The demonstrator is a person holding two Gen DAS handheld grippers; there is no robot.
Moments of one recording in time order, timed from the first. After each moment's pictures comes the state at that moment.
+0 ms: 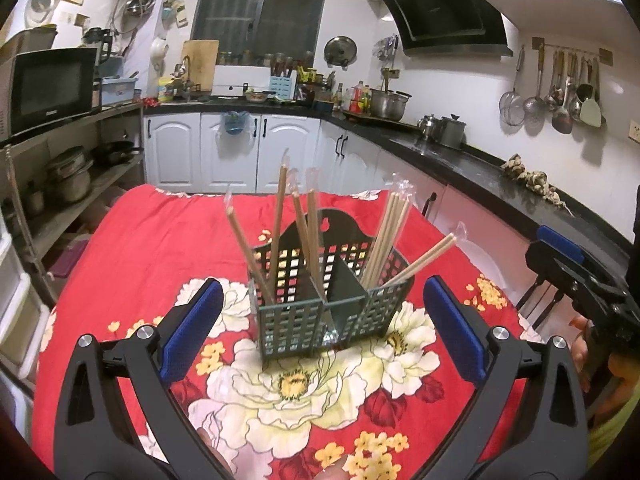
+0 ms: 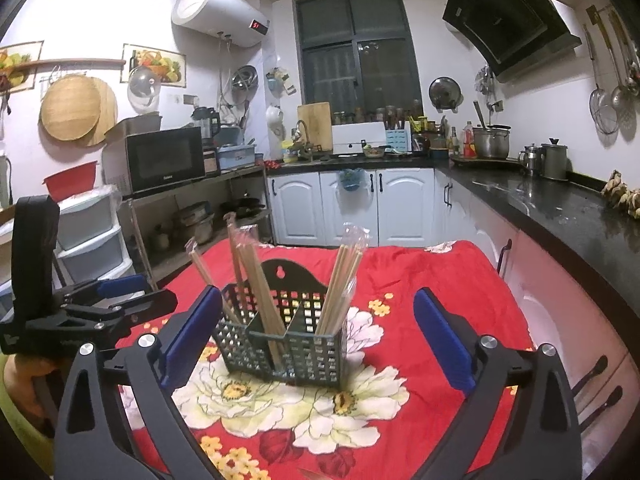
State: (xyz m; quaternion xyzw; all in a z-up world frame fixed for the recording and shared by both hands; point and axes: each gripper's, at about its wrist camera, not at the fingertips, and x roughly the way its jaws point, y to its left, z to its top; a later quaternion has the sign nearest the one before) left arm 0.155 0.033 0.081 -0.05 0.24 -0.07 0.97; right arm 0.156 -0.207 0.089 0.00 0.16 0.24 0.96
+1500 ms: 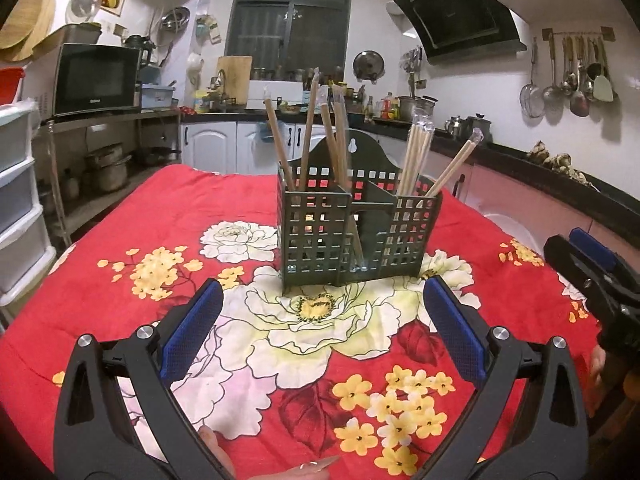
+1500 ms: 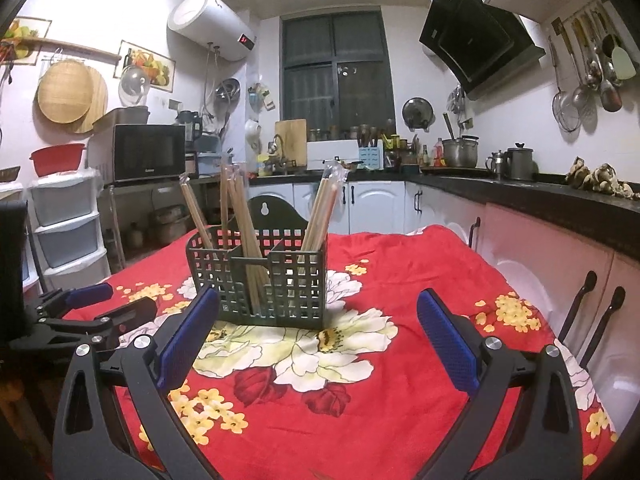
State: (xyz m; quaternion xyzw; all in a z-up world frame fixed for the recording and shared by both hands) left arm 0.096 0.020 -0.016 -0.04 0.19 0.00 0.98; right arm 0.102 -0.205 -0.011 0.00 0.10 0.19 0.98
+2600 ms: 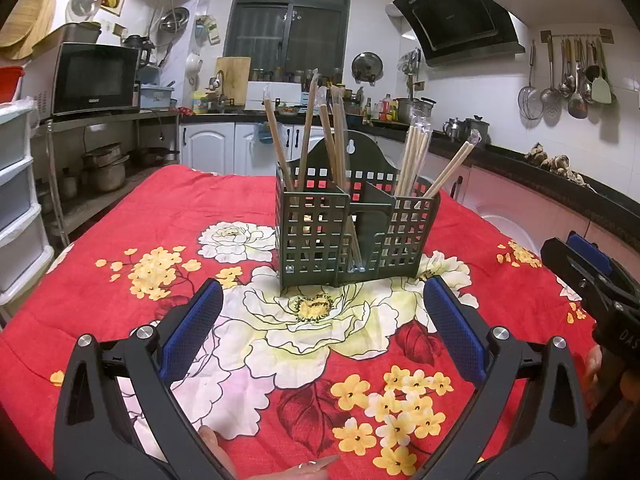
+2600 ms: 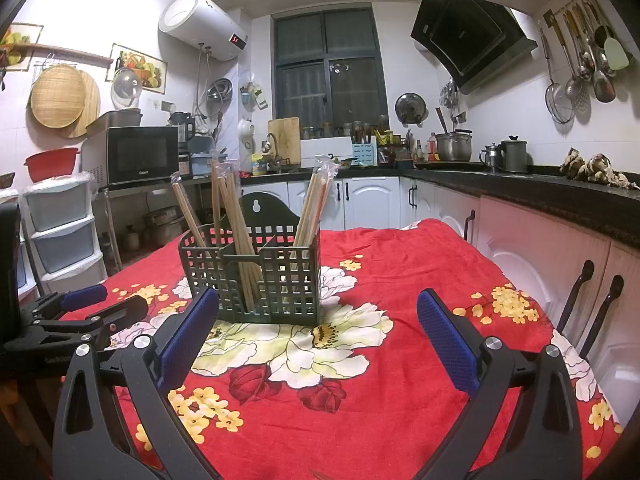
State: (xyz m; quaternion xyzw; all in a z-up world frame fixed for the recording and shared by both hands) left arm 0.095 0.020 -0.017 -0.04 0.19 0.00 0.98; right arm 0.101 -0.206 -0.016 0.00 0.10 0.18 0.98
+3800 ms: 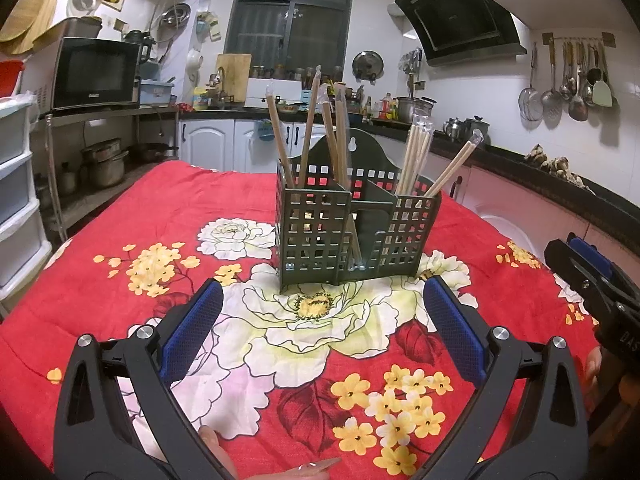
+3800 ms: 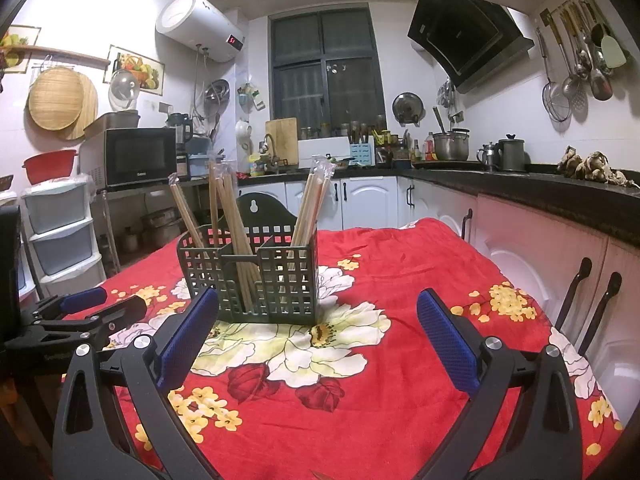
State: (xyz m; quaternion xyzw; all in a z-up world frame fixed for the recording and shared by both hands) left arm 0.096 0.019 -0.017 -0.05 0.19 0.00 0.98; right arm 0.103 -0.208 -0.016 0.01 0.10 0.17 0.98
